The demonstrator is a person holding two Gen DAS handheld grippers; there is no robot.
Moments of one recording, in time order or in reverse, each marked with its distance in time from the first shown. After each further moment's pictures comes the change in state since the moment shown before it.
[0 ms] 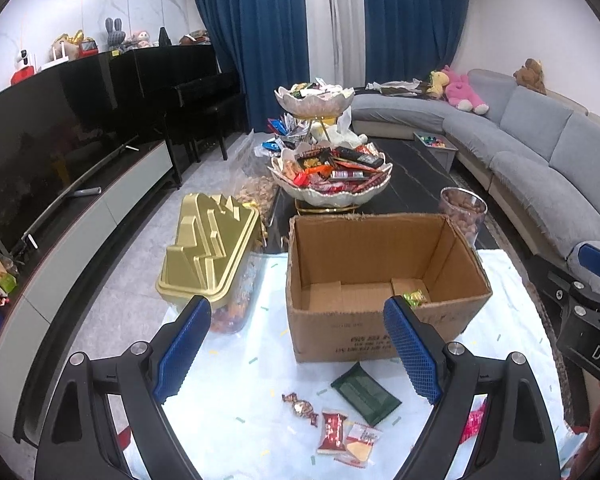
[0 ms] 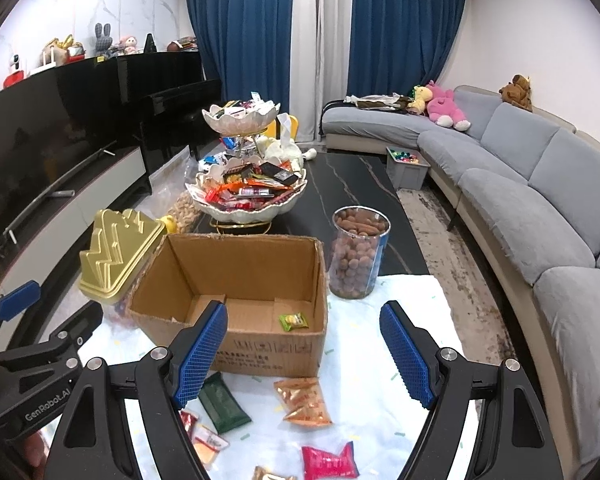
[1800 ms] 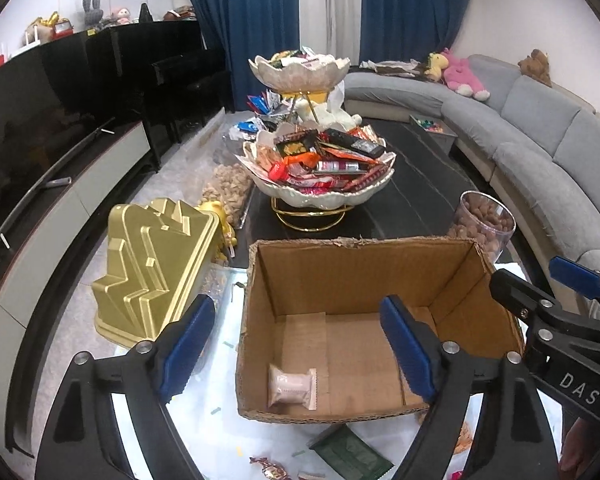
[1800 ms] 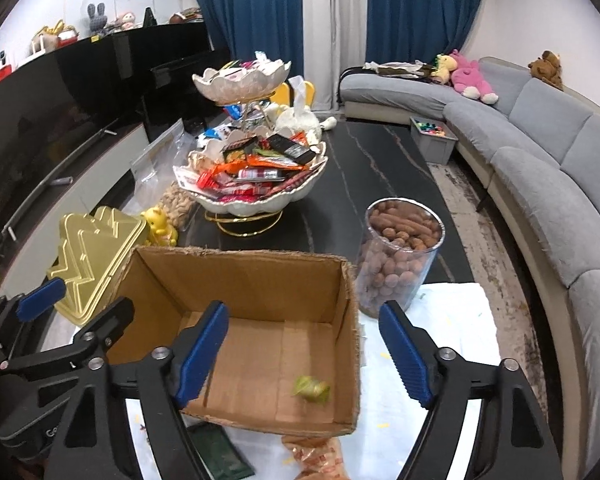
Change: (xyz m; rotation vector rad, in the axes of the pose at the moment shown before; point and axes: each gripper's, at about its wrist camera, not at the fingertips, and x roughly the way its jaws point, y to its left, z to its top) left arm 0.111 -0.019 0.051 -0.006 0.082 -0.050; right arm 0.121 0.005 0.046 0.002 0.125 0.064
